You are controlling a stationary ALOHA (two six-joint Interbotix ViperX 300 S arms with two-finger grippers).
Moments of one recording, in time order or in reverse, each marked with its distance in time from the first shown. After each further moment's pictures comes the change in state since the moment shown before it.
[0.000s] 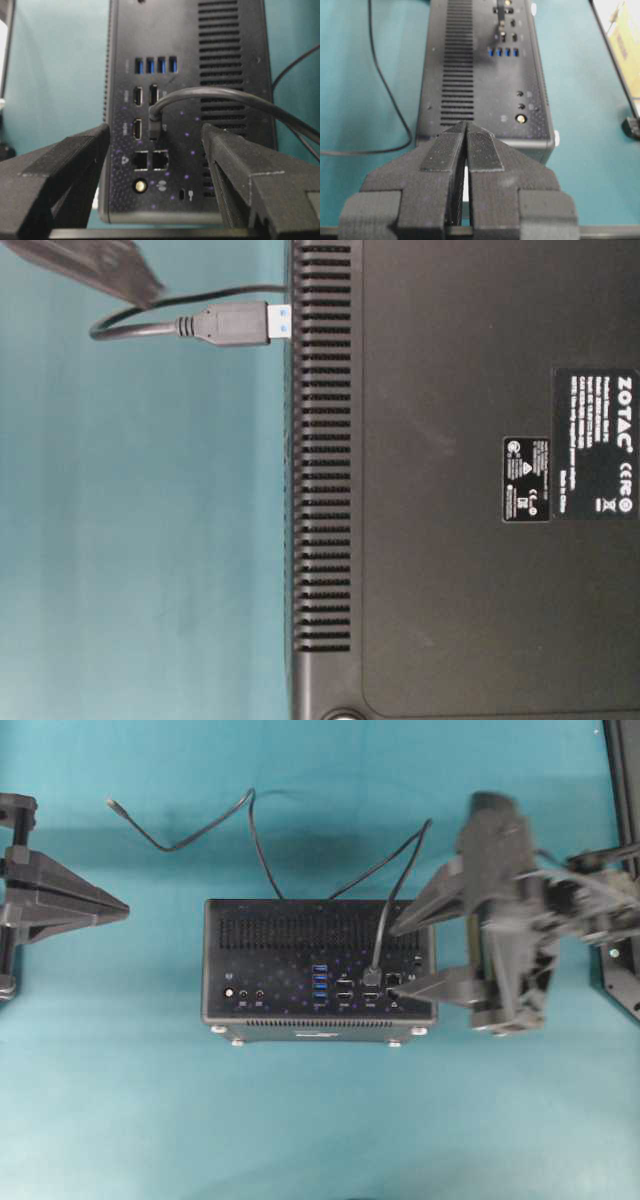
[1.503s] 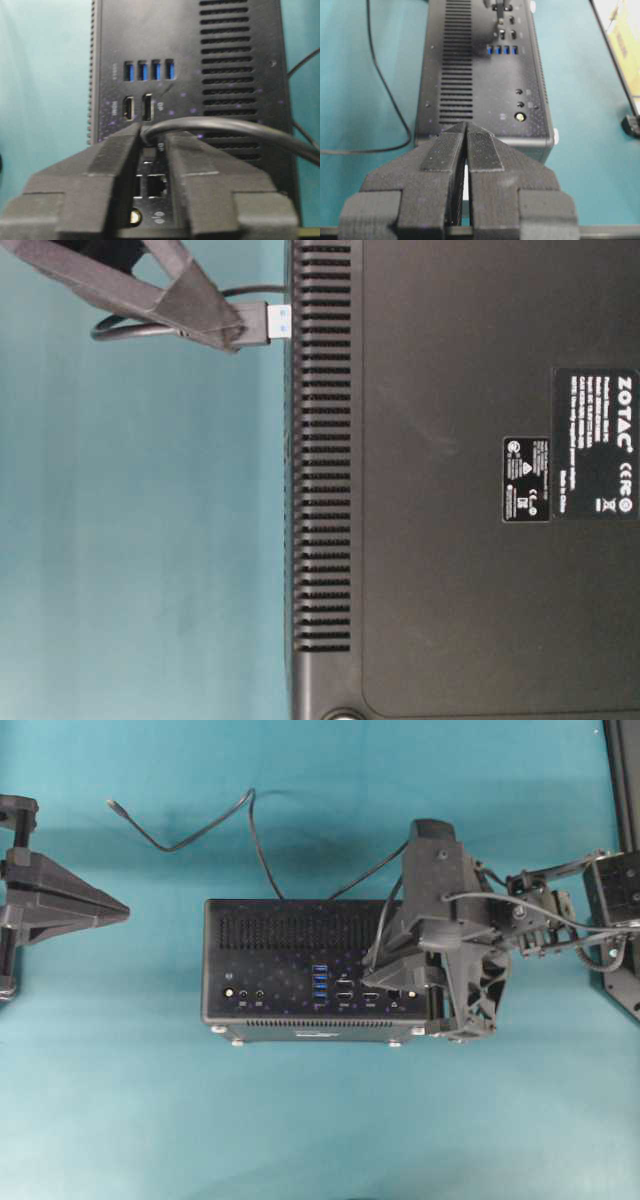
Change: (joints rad) left arm -0.003 -0.003 0.002 0.000 0.002 0.002; right arm -0.002 0.089 0.000 0.011 -0.057 -0.003
